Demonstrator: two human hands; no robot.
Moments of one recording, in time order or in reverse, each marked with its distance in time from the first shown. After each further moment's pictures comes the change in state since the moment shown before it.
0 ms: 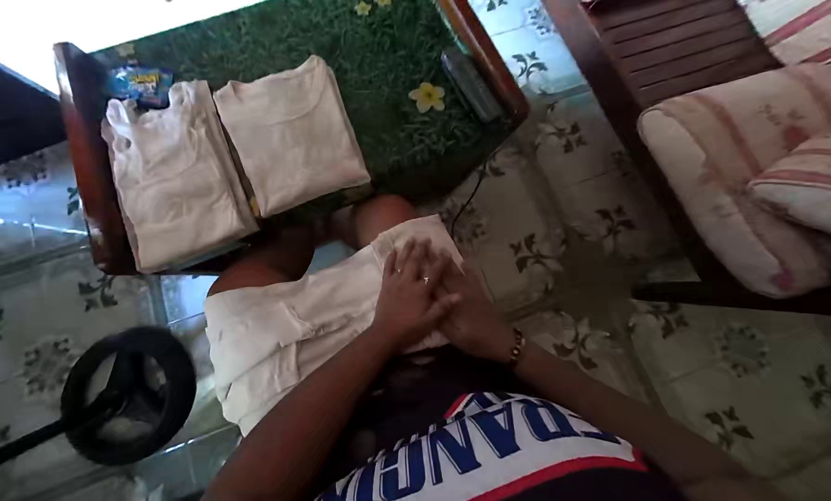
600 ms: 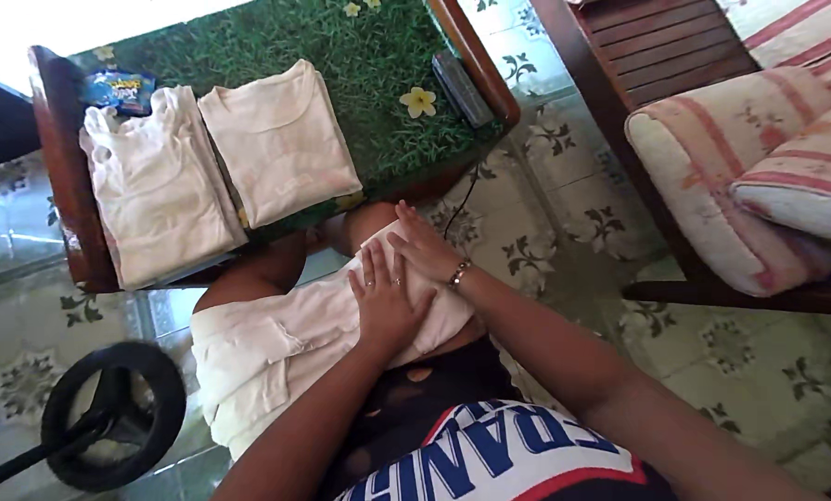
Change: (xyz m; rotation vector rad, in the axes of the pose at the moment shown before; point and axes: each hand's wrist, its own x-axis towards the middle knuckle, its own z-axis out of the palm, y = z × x) left_hand 0.004 0.004 -0.003 0.236 -0.037 -0.398; right_hand 0.136 0.043 -0.009 0.124 0.018 0.057
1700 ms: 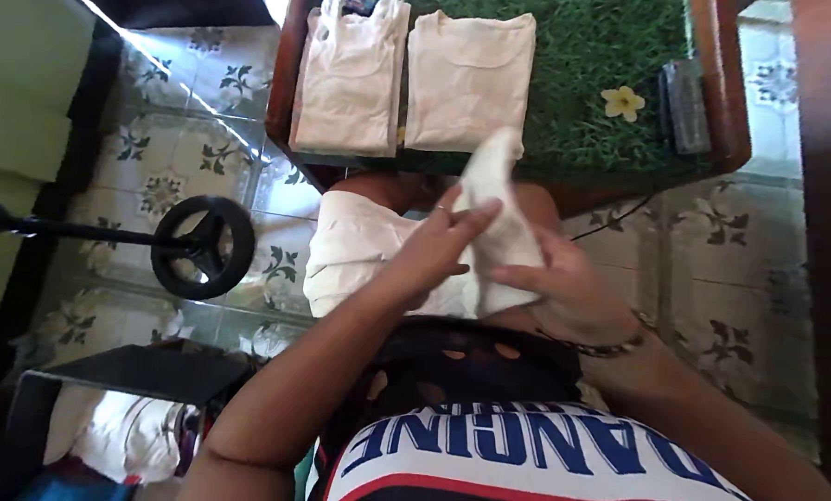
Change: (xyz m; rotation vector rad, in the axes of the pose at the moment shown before) left_hand -0.096 -0.039 -0.152 -1.412 0.029 -0.325; right_hand -0.115 -0.137 0.000 0.992 -0.312 -0.225
